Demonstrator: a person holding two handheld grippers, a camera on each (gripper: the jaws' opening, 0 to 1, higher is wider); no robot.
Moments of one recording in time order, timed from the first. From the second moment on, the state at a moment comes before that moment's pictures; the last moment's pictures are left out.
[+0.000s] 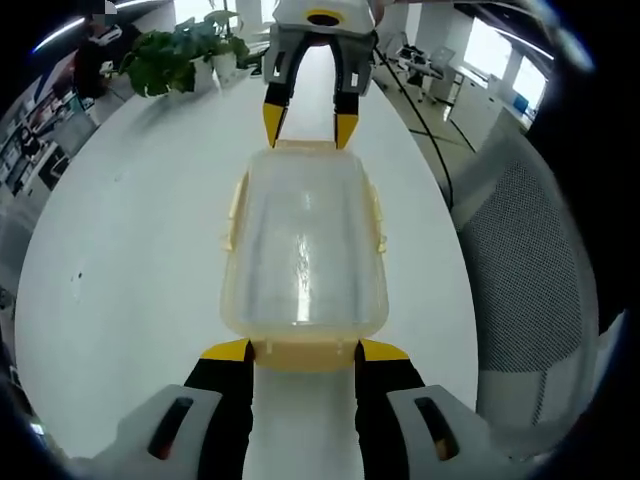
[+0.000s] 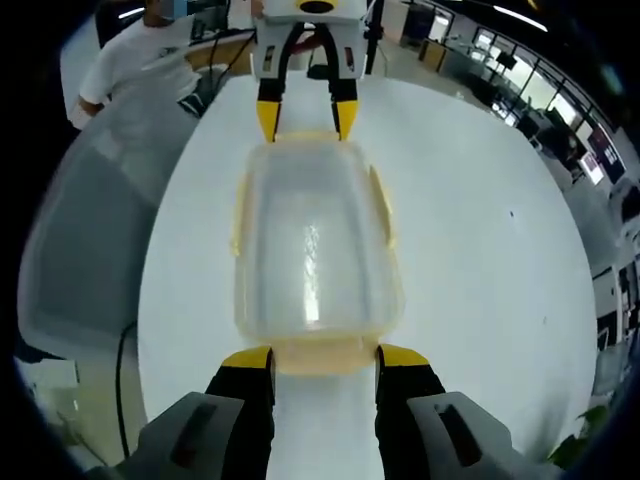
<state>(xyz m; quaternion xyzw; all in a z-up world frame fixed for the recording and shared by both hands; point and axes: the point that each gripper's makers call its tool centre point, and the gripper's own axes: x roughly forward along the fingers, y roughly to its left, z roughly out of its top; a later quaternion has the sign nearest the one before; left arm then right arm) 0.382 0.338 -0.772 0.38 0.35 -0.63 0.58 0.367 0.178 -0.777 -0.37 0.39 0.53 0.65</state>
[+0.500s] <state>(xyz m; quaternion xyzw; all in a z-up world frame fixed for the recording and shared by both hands) 0.383 0.335 -0.780 0.39 0.36 -0.63 0.58 0.366 0.175 -0.782 -0.37 0.39 0.52 0.66</state>
